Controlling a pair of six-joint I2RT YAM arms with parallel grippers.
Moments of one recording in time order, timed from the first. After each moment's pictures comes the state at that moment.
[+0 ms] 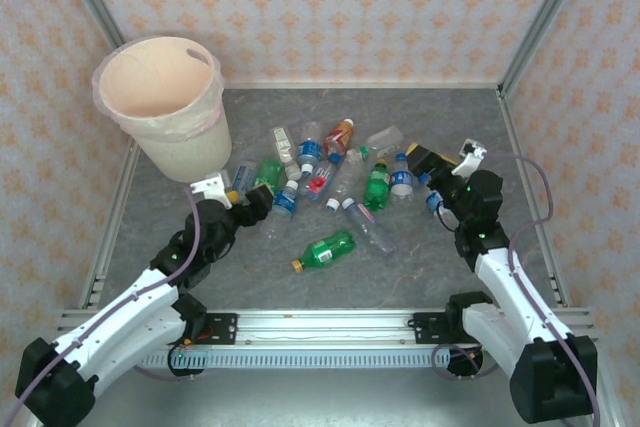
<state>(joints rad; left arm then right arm) -0.56 0.70 0.39 -0.03 -0.26 -0.69 0.11 0.84 0.46 0.29 -0.28 0.72</state>
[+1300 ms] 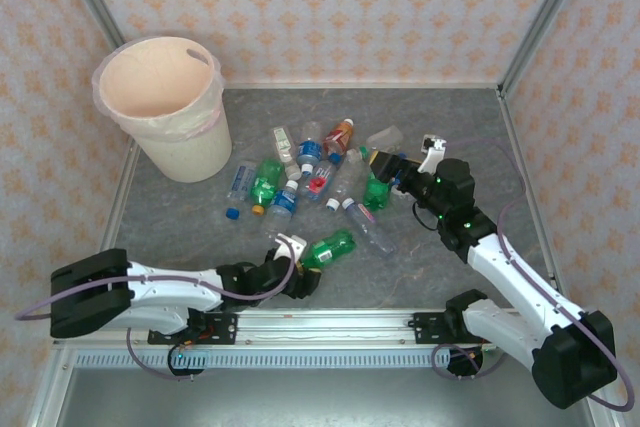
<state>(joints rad) -1.18 1.21 0.30 0.12 -0.36 -0.60 0.39 0.93 0.61 0.09 -0.19 0.68</state>
